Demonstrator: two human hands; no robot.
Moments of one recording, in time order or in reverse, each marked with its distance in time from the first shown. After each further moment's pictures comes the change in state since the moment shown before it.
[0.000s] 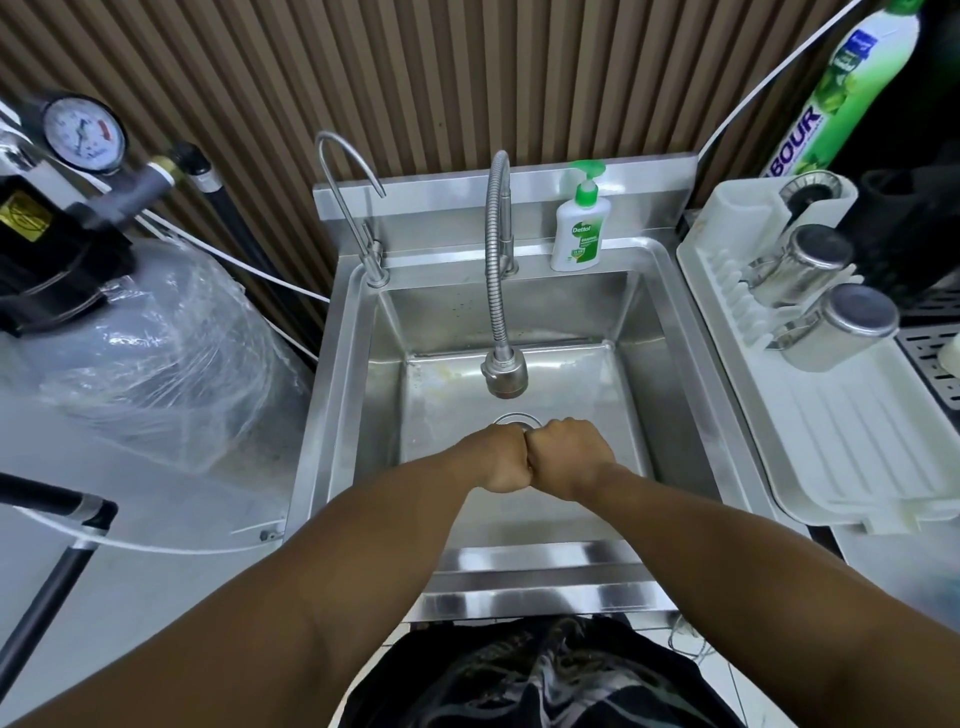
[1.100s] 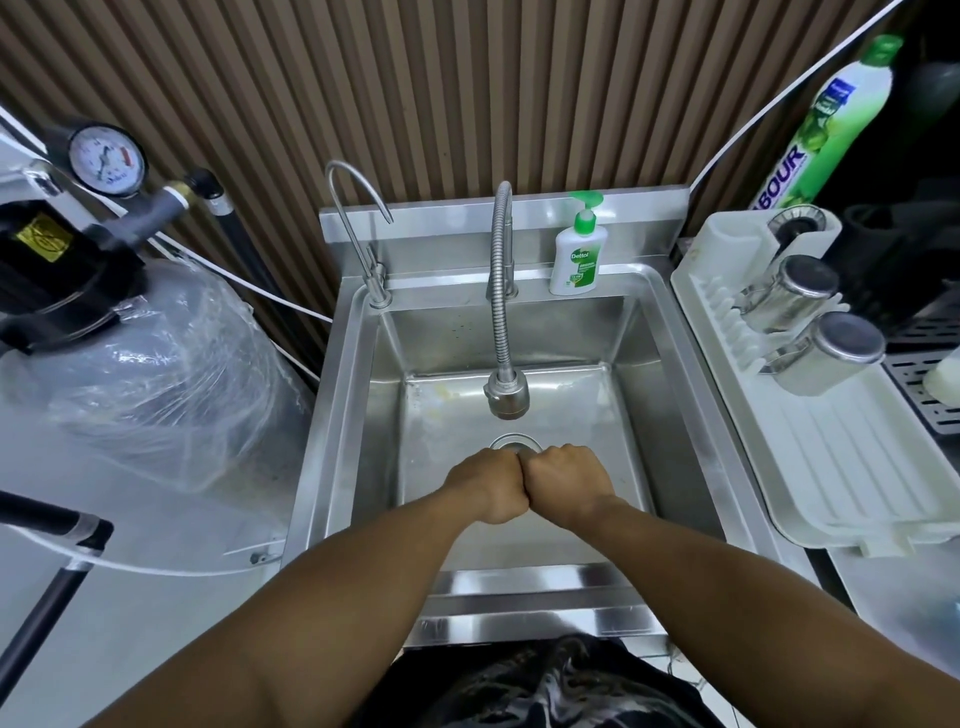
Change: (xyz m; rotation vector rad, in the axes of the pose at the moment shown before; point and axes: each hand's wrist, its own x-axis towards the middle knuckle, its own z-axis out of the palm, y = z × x) left_hand -0.010 -0.004 0.007 -0.001 0.094 -0.067; right_hand -0.004 -0.011 0.005 -0.054 0.186 0.014
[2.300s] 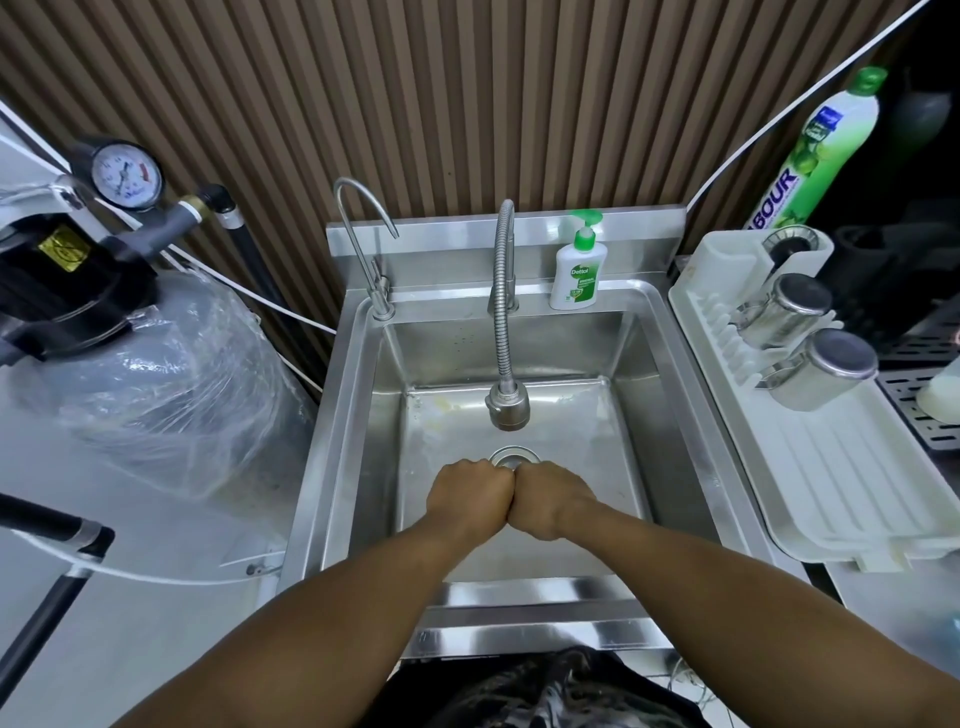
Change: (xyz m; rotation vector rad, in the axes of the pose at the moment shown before) left_hand -0.010 -0.020 0.014 0.436 0.289 0.100; right_hand 0.011 -0.015 -0.014 0.459 -0.426 0.254
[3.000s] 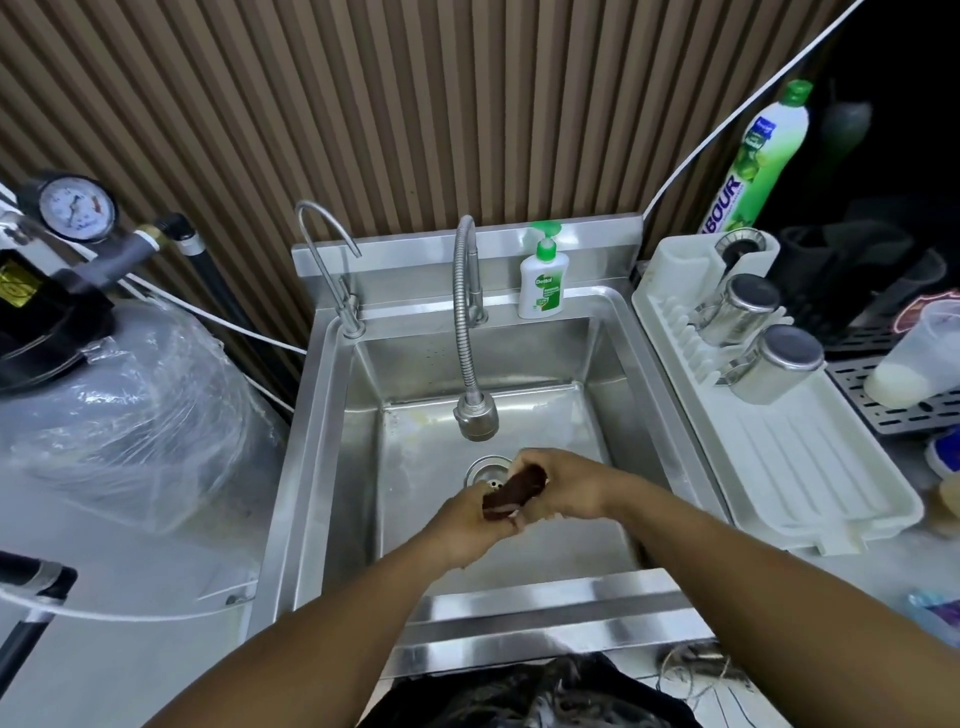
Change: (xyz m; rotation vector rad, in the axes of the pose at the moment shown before) left_hand -0.001 0.013 0.013 -1.099 -0.224 -0.127; right_hand -0.022 0.059 -0.044 0.548 -0.173 -0.206
